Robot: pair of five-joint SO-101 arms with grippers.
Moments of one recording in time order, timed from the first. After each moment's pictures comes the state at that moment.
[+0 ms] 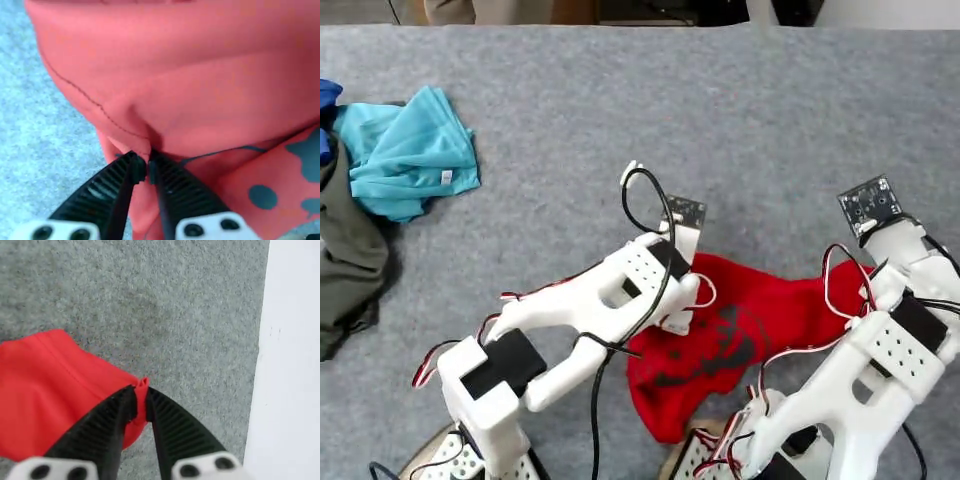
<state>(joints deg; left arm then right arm) 45.4 12.0 17.5 62.5 23.2 42.6 -41.4 54.8 37.8 55.7</state>
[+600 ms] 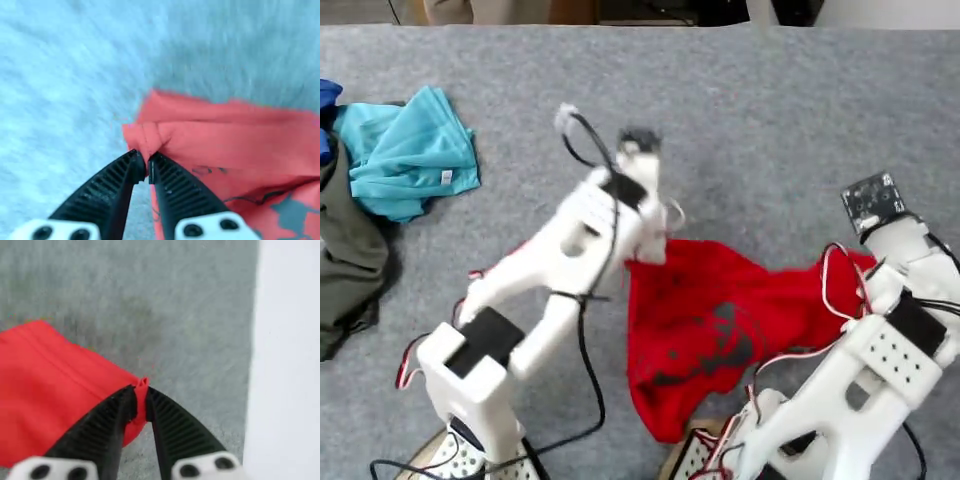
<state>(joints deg) 29.5 12.2 -1.1 72.1 19.0 40.5 -46.7 51.6 42.7 50.5</state>
